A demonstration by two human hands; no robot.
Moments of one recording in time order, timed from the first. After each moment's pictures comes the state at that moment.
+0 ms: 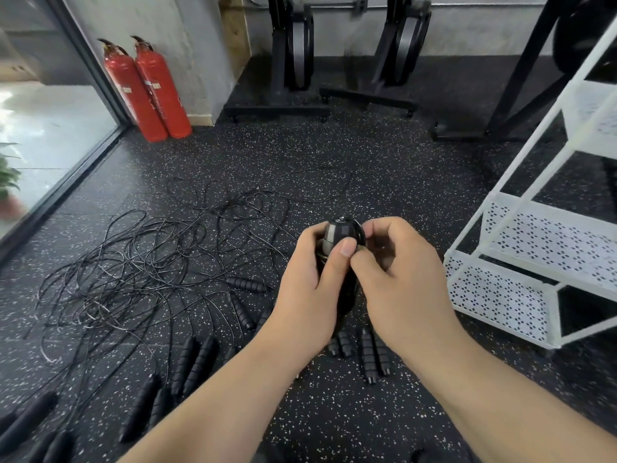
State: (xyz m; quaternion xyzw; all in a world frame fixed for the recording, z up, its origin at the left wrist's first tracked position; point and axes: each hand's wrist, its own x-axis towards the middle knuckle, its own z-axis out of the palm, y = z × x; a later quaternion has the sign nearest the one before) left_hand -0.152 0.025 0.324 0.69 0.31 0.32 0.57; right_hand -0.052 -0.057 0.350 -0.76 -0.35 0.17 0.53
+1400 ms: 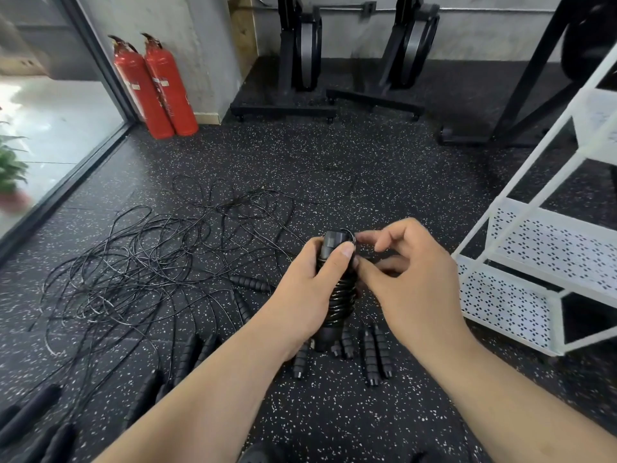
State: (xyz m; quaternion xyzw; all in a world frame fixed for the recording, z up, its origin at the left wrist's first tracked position) left_hand -0.162 0.043 0.317 0.59 0.32 0.22 0.70; right_hand -0.047 -0.057 0.342 -0.75 -0.37 0.14 0.53
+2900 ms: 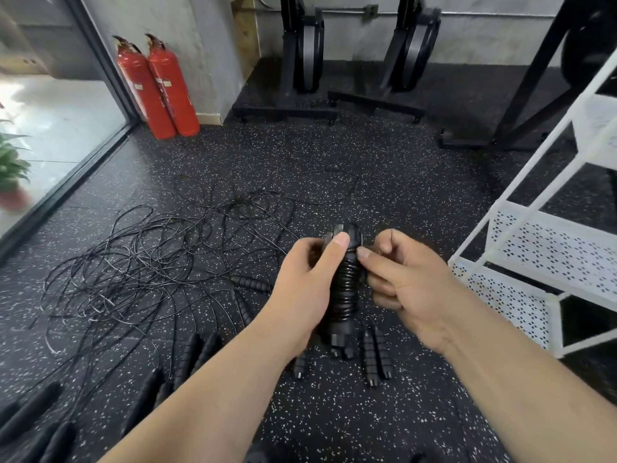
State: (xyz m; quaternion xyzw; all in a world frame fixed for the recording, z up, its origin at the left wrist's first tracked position) left_hand -0.155 0.046 0.309 0.52 0.40 0.27 0.70; right_hand -0.028 -0.046 0.339 -0.58 -0.23 0.48 0.61
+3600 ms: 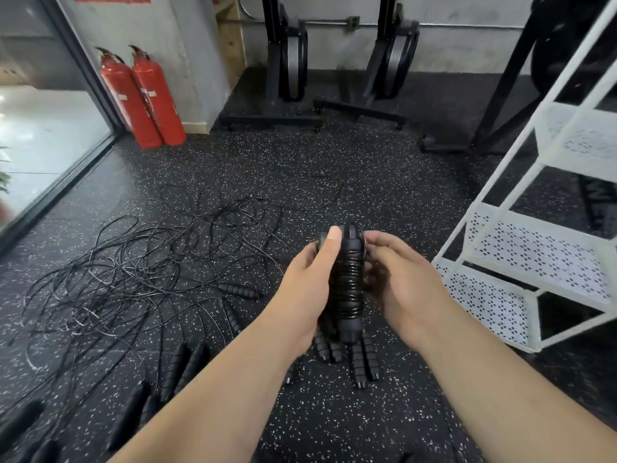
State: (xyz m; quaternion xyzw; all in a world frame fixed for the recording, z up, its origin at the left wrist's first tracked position) left_hand -0.134 0.029 0.328 0.48 0.37 0.20 0.76; right_hand -0.020 -0.051 0.335 -0.61 -0.11 0.41 0.67
